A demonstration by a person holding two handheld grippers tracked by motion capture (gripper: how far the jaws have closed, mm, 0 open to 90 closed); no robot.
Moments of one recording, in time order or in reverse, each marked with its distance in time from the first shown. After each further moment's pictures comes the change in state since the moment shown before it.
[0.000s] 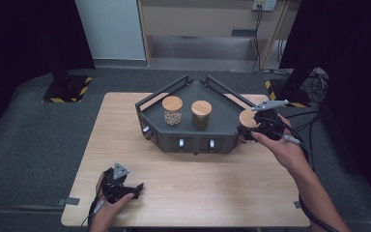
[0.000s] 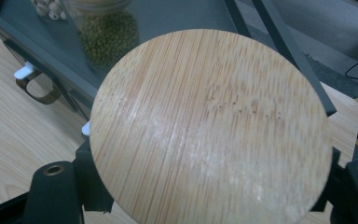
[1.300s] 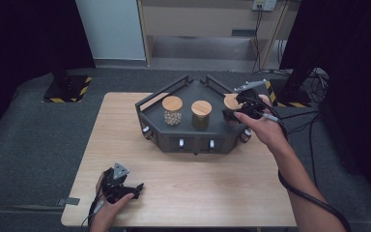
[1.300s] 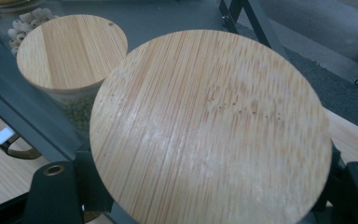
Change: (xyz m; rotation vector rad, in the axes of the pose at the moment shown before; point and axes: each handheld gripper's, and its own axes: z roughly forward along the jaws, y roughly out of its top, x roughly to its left) left arm 0.000 0.000 0.000 0.001 0.002 0.004; right arm -0.005 0.055 0.052 0.007 0.014 0.008
